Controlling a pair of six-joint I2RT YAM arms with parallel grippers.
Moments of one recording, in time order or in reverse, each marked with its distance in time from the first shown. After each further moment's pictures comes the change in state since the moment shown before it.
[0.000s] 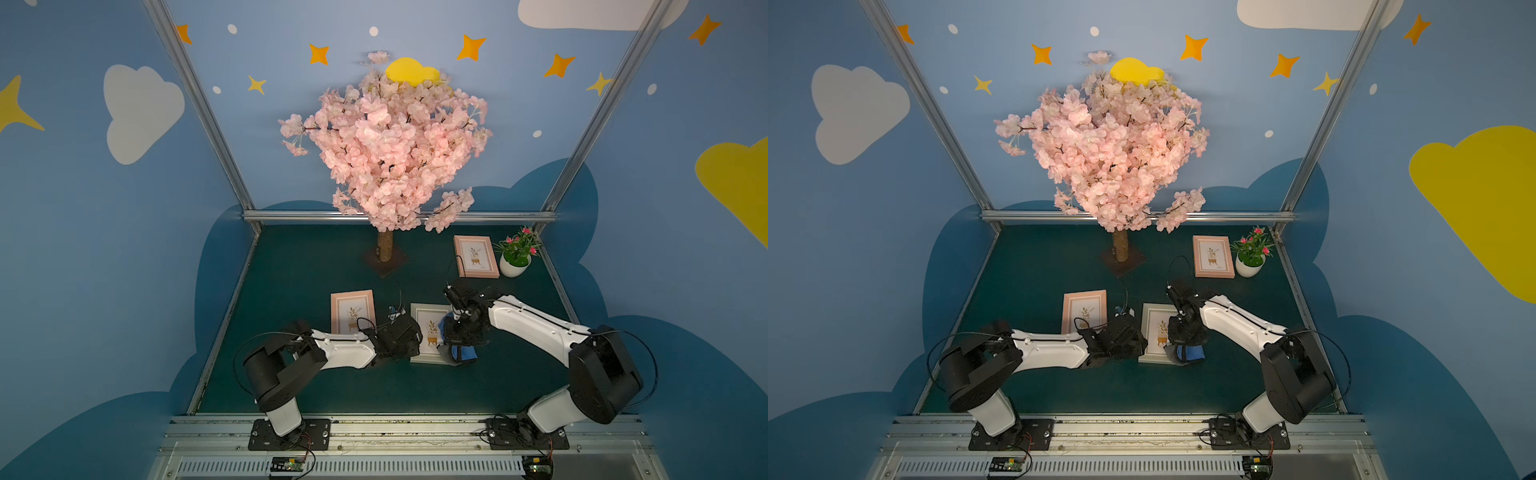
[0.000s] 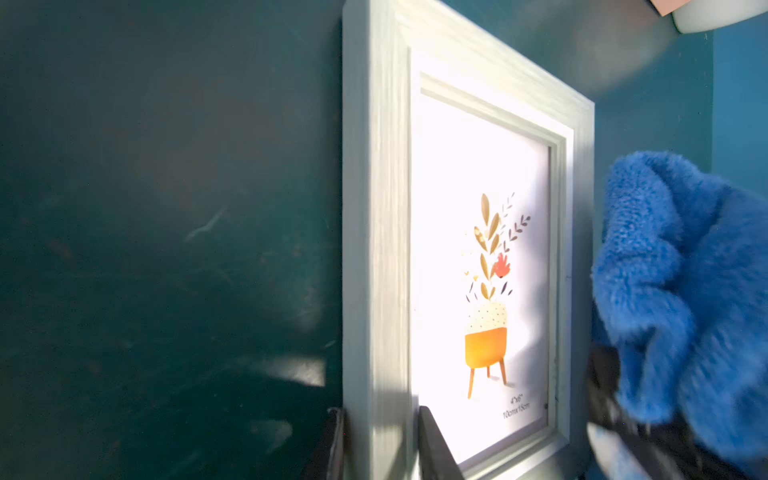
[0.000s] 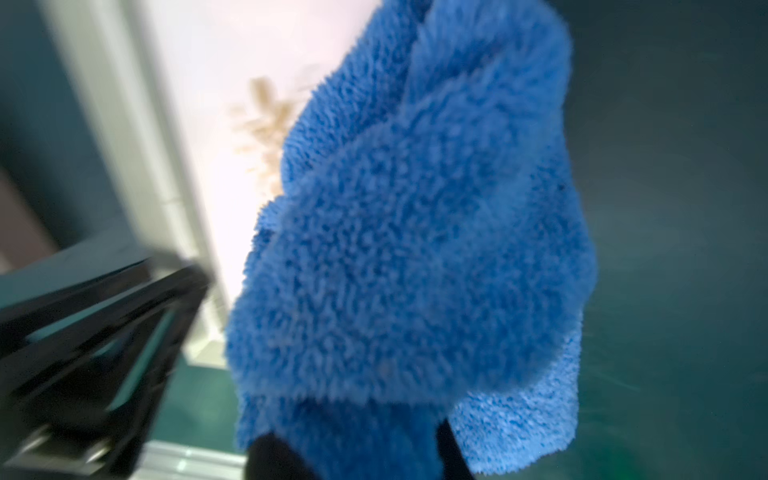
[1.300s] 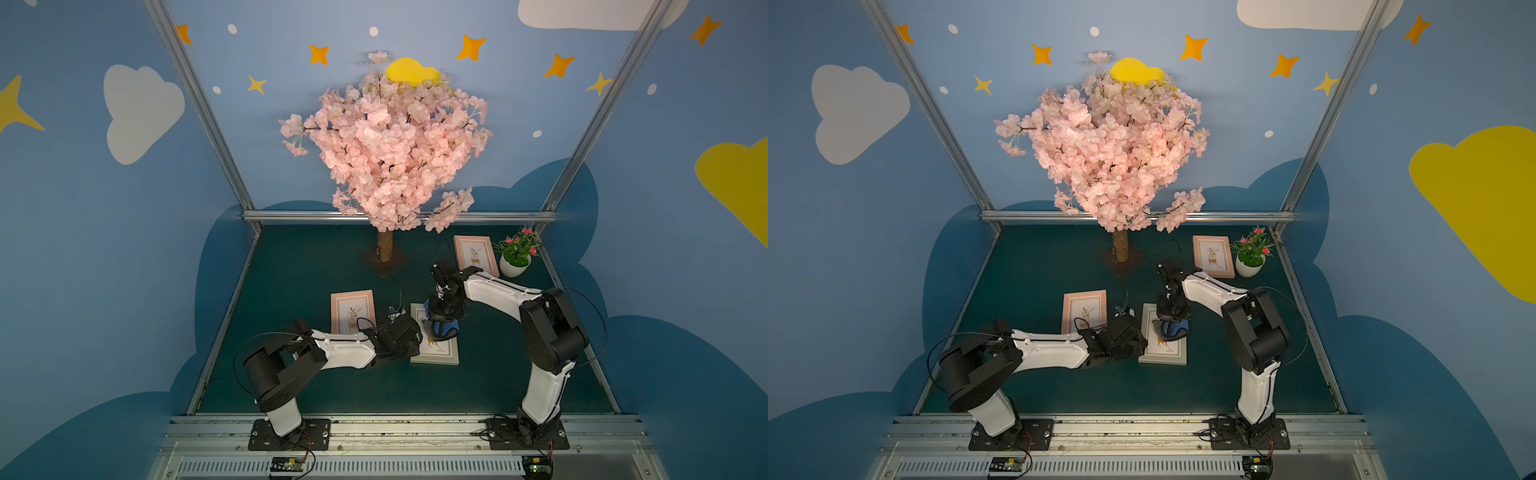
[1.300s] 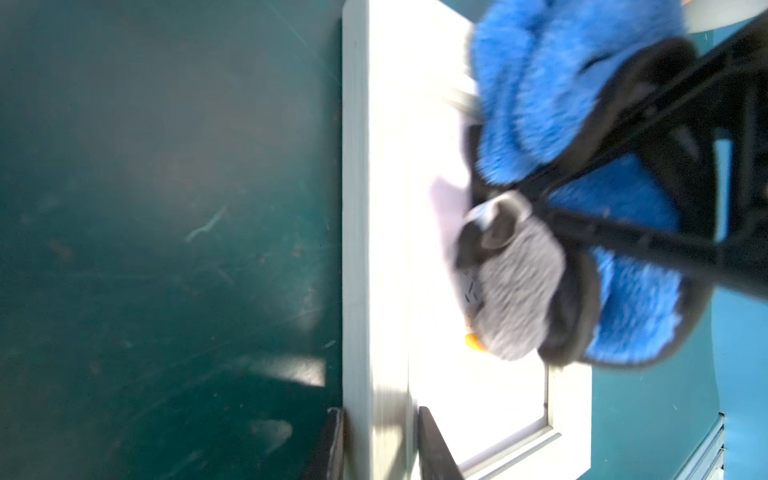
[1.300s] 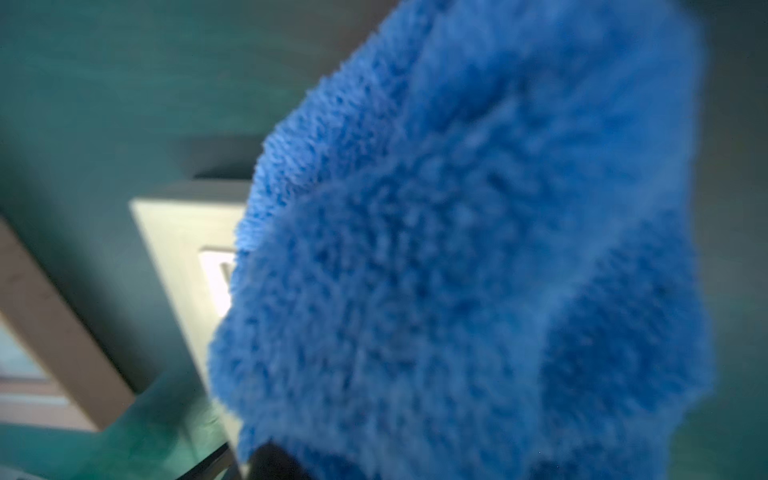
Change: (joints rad) left arm 0.000 0.000 0.000 0.000 0.000 0.000; right arm -0.124 0.350 0.262 0.079 0.015 -0.061
